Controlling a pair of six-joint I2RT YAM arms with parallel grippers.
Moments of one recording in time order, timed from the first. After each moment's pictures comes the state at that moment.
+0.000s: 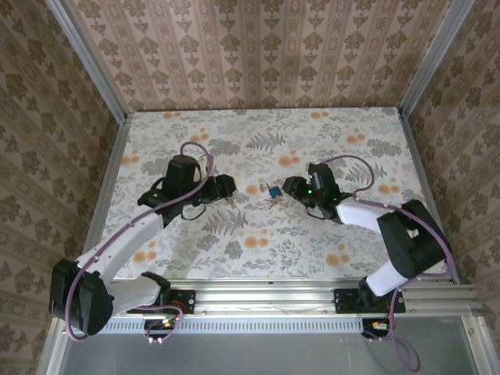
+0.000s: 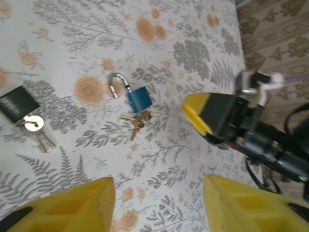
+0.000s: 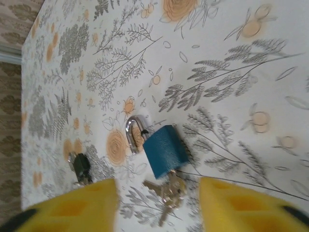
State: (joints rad) left arm -0.51 1.15 0.84 -0.34 0.39 -0.73; right arm 0.40 1.53 0.67 0.19 -0.15 0.91
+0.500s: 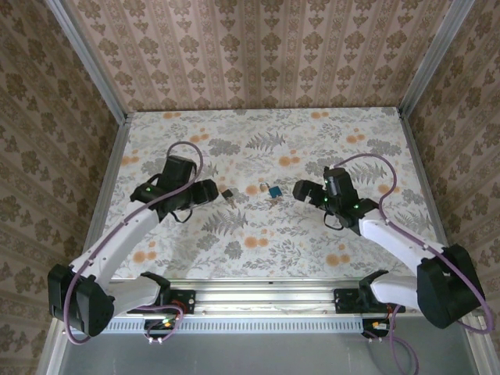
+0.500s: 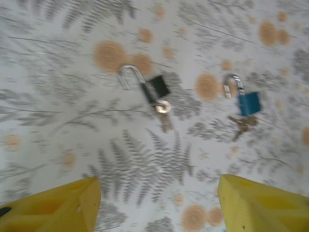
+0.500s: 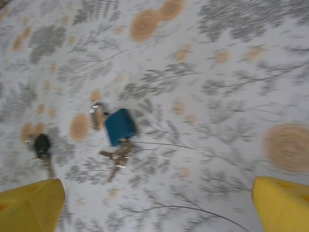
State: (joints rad) left arm -0.47 1.14 0.95 -0.75 0.04 -0.65; right arm 0.39 1.18 0.65 -0.22 0.04 0.68
